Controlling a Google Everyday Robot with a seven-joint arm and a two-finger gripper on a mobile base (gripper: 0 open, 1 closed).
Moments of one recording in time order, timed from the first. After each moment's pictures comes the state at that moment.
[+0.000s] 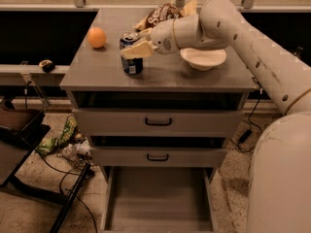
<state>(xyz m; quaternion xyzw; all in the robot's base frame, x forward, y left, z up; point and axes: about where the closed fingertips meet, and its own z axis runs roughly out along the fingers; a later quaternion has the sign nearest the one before) 0.714 0.063 0.908 -0.52 0.63 0.35 0.46</state>
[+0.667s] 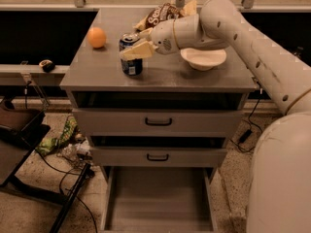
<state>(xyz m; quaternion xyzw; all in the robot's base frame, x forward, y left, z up) 0.714 0.063 0.908 -0.52 0.63 0.35 0.46</state>
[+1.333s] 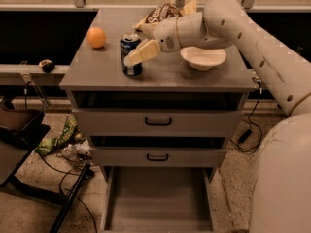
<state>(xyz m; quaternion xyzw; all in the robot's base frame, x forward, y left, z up) 0.712 0.060 0.916 -0.52 0.62 0.35 0.47</state>
